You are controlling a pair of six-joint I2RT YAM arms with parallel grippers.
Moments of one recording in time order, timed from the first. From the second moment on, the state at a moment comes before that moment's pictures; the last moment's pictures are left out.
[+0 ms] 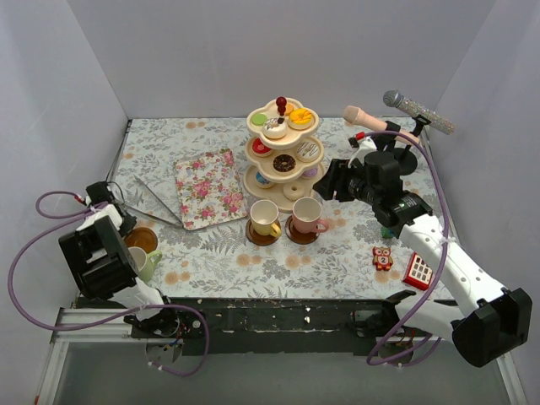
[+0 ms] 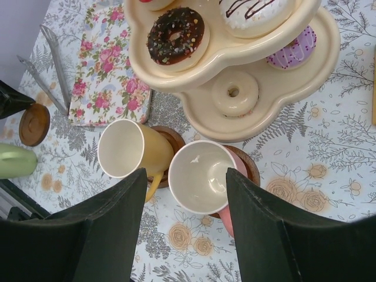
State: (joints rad) left arm 0.51 1.58 0.82 -0.24 -0.14 -0.38; right arm 0.46 1.10 0.96 -0.32 -0.18 0.41
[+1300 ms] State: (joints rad) left arm 0.50 1.44 0.81 -0.53 -0.09 -0.51; right arm 0.46 0.99 0.93 -0.31 -0.18 0.42
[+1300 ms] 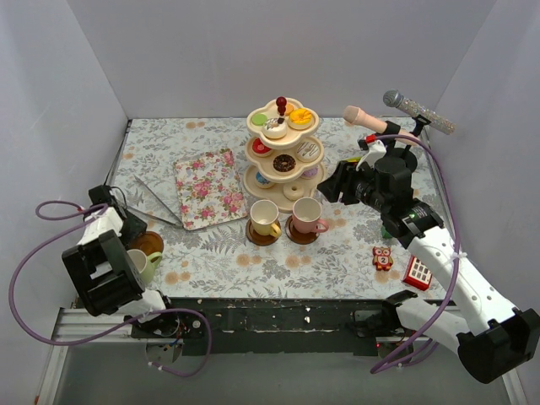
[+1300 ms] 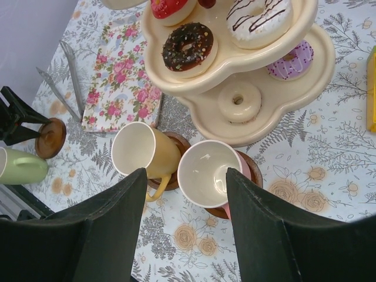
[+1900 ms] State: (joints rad) left arm 0.26 1.52 0.85 -0.51 -0.11 -0.51; right arm 0.46 1.00 0.93 -0.29 -0.18 0.44
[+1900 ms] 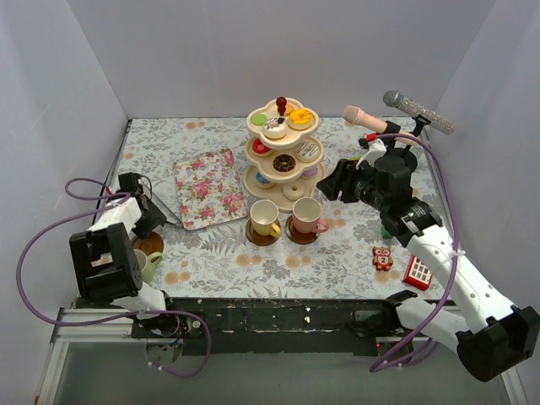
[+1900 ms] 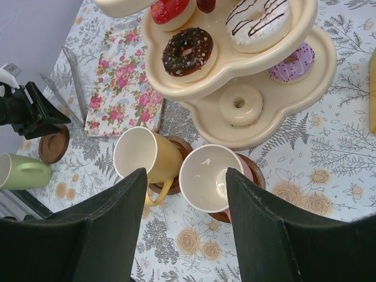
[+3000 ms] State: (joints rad) left arm 0.23 1.40 0.72 -0.46 -0.19 -0.65; right arm 0.46 1.02 0.90 -0.27 -0.18 0.44
